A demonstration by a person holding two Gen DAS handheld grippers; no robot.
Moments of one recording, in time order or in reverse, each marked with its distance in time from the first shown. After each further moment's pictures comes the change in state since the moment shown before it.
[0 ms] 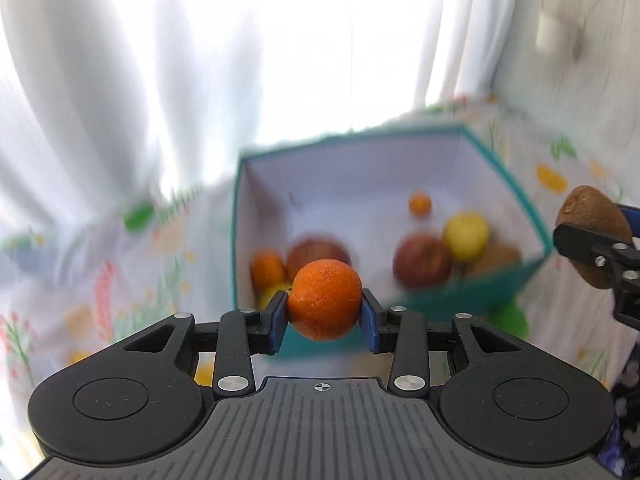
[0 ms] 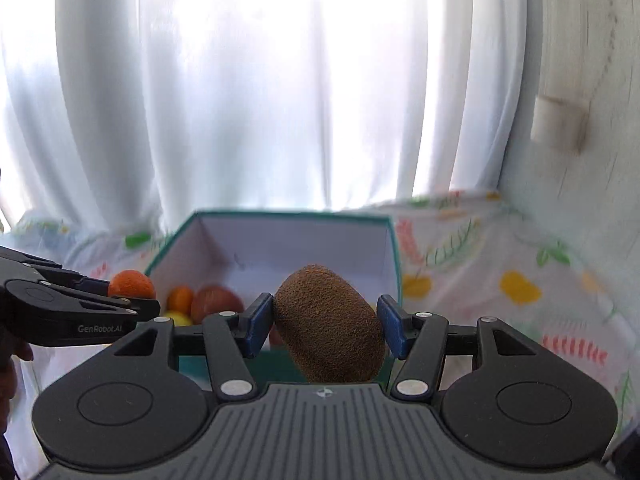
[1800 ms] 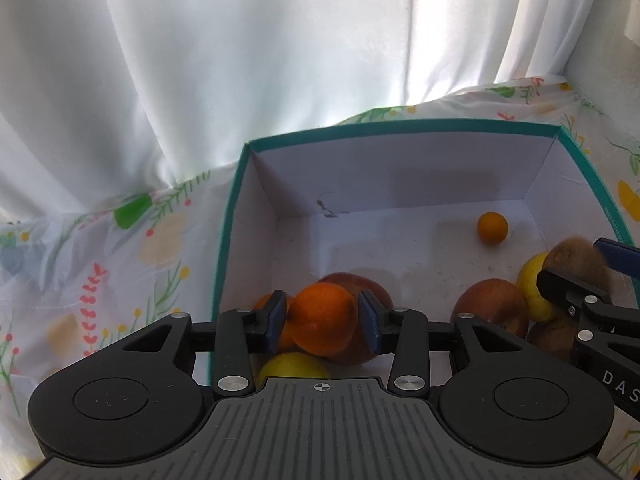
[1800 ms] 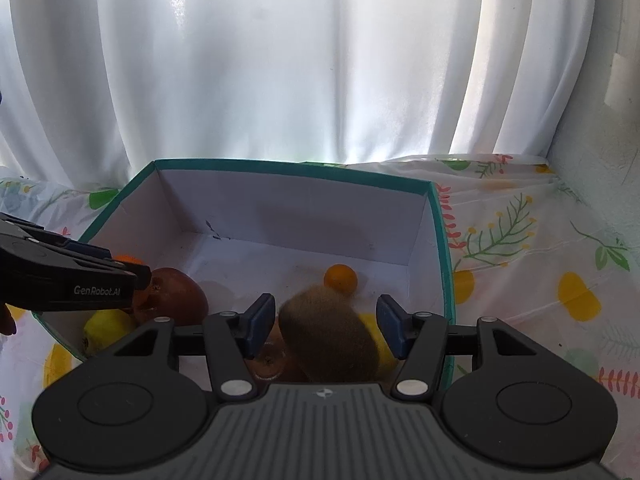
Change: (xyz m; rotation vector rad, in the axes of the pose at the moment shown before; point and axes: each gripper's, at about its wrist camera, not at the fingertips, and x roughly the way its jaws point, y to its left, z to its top) left arm 0.111 0.010 0.038 -0.069 0.149 0.108; right arm 0.136 0.004 -0.002 -0.065 0.169 0.034
